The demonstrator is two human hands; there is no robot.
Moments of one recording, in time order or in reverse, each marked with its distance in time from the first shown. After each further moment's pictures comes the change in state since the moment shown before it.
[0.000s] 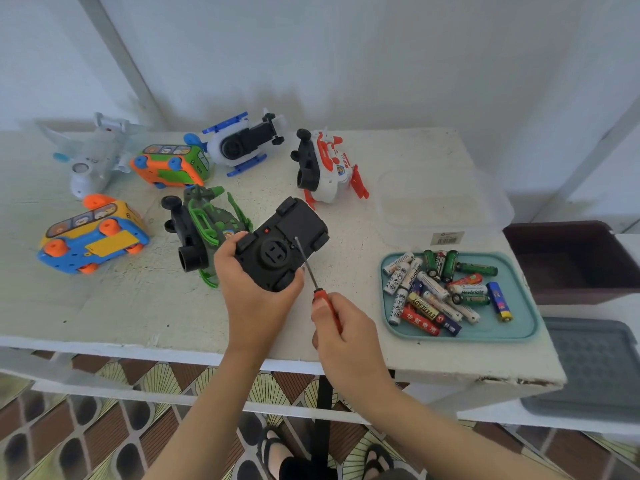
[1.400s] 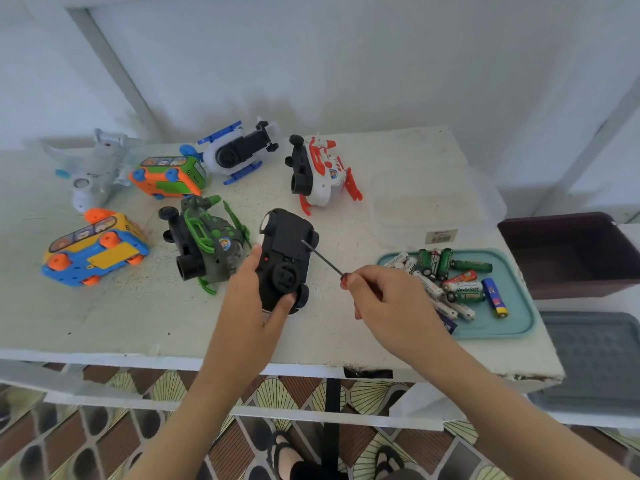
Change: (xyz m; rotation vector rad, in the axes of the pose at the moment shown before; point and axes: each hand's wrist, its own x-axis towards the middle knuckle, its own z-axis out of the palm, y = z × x) left_hand -0.005 0.004 -0.033 0.307 -0.485 0.004; right_hand 0.024 -0.020 -0.065 -0.326 -0.042 -0.047
